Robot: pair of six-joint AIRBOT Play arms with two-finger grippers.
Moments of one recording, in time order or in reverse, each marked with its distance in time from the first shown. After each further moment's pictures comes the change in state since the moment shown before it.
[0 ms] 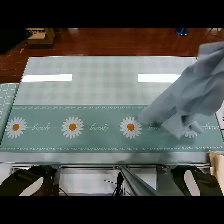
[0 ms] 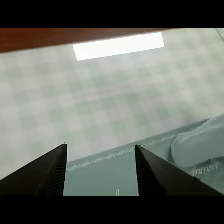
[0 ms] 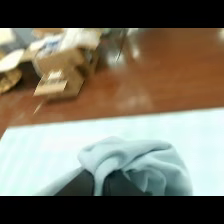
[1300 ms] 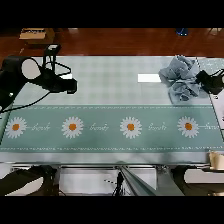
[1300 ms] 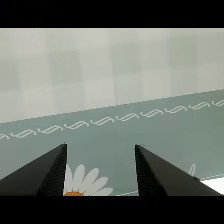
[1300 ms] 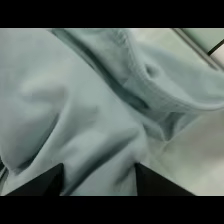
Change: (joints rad) left arm -0.001 -0.288 -0.578 0.088 0.327 -0.034; right arm -0.083 -1.012 0.004 -0.624 -0.529 0.487
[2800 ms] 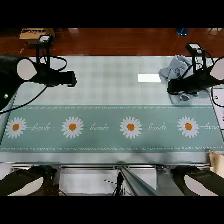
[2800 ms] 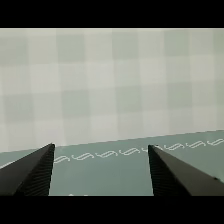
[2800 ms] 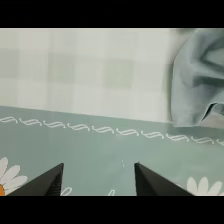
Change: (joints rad) left arm 0.000 0.034 0.000 0.085 0.113 -0.074; right arm 0.488 0.417 -0.001 -0.102 0.614 -0.276
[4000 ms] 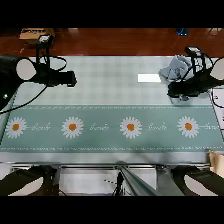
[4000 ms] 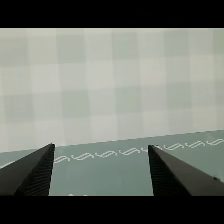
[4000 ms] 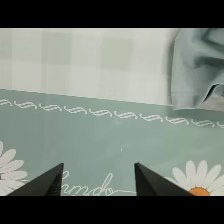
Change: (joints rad) left arm 0.000 0.005 0.000 0.000 0.000 0.000; right arm 0.000 0.001 0.000 -0.006 0.068 0.000
